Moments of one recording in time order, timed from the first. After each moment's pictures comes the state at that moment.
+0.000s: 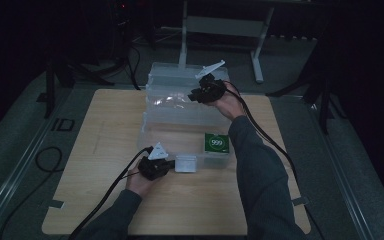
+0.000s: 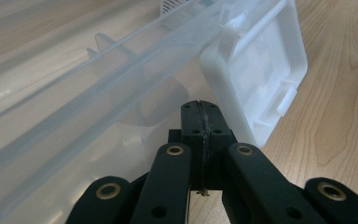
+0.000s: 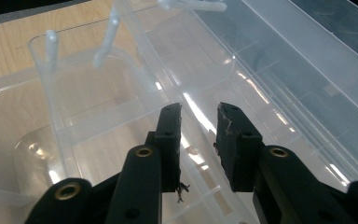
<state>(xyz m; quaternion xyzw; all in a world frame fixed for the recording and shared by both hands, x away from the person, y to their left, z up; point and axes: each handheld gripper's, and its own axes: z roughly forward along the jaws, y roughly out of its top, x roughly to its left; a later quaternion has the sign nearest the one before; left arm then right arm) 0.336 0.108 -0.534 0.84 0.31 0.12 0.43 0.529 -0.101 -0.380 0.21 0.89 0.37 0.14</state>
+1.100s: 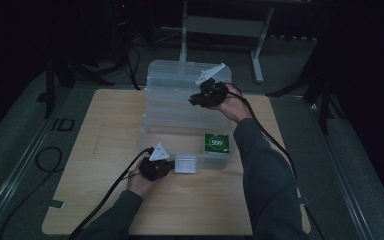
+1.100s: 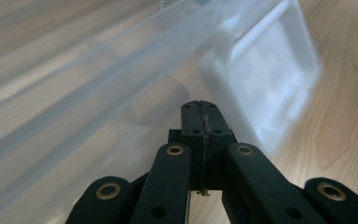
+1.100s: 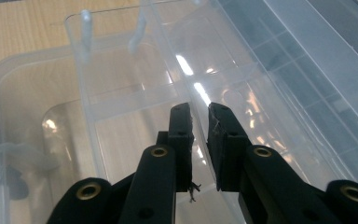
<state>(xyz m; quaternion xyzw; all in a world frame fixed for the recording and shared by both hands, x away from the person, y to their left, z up) 0.334 0.098 -0.537 0.85 0.30 0.12 0.42 0.503 -0.104 -0.369 0.15 0.91 0.36 0.14</state>
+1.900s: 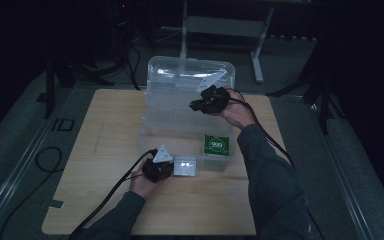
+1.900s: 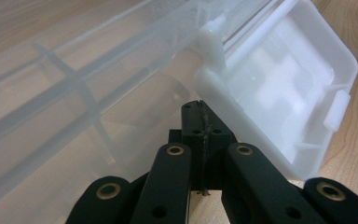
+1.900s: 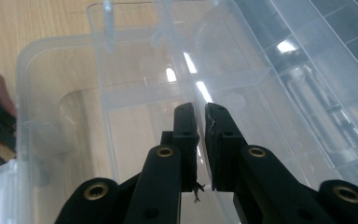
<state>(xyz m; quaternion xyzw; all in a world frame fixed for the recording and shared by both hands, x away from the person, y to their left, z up) 0.333 0.097 -0.538 0.85 0.30 0.13 0.42 0.477 -0.108 -0.367 0.11 0.92 0.36 0.15</state>
